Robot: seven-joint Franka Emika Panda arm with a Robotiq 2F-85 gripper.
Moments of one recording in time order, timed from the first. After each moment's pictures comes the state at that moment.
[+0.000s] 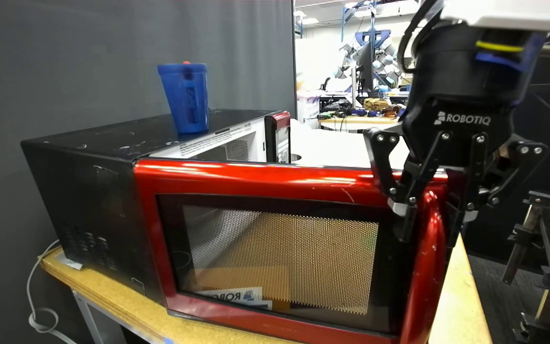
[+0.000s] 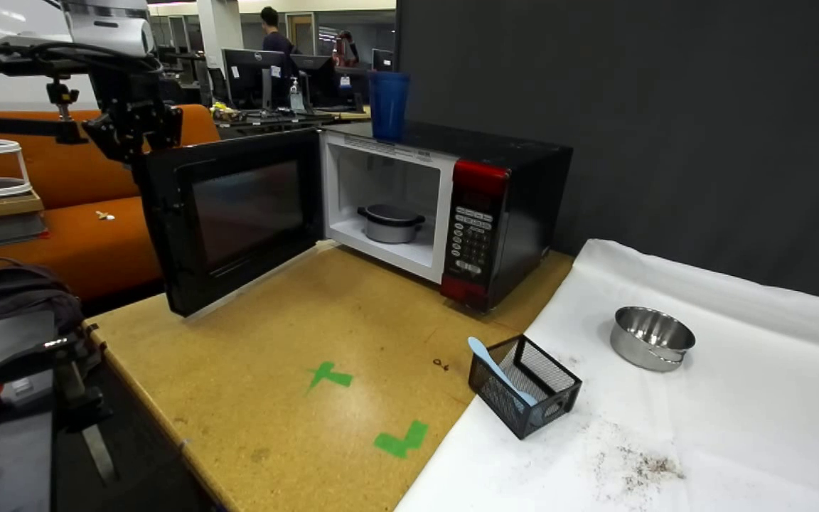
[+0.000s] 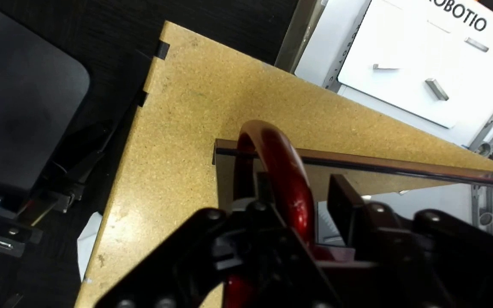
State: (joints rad) arm 0.35 0.02 0.42 -2.56 0.09 2.71 1.64
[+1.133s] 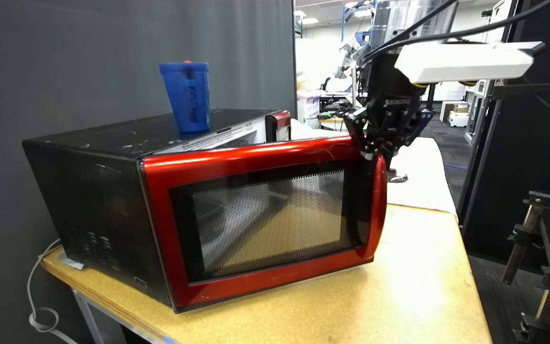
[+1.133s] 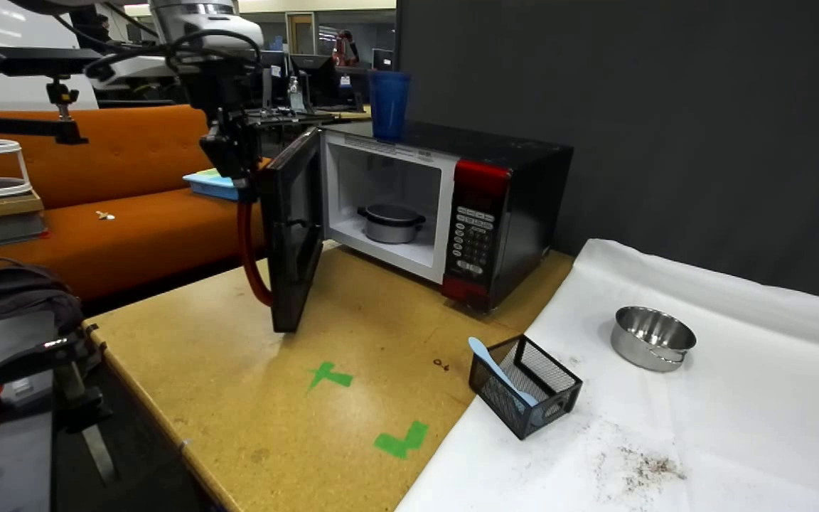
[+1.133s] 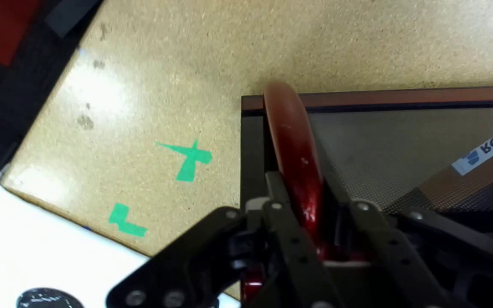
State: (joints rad) arm 0.23 0.02 0.20 -2.55 -0.32 2.66 1.32
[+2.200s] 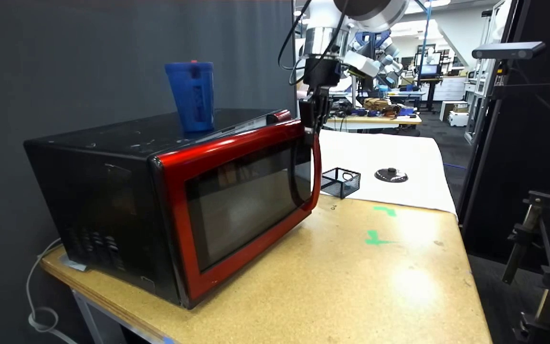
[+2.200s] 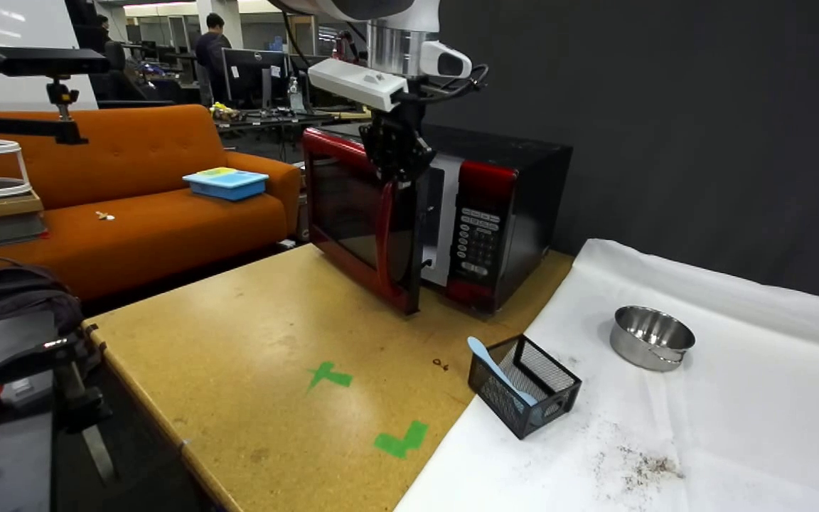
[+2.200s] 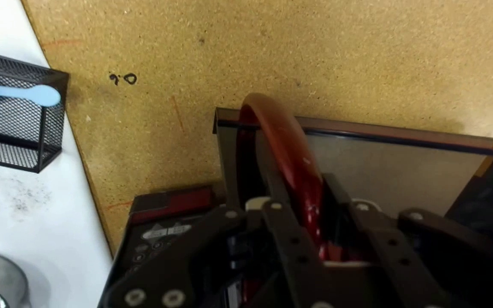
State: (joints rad) arm -0.22 0.40 0.36 -2.03 -0.01 2.51 -0.07
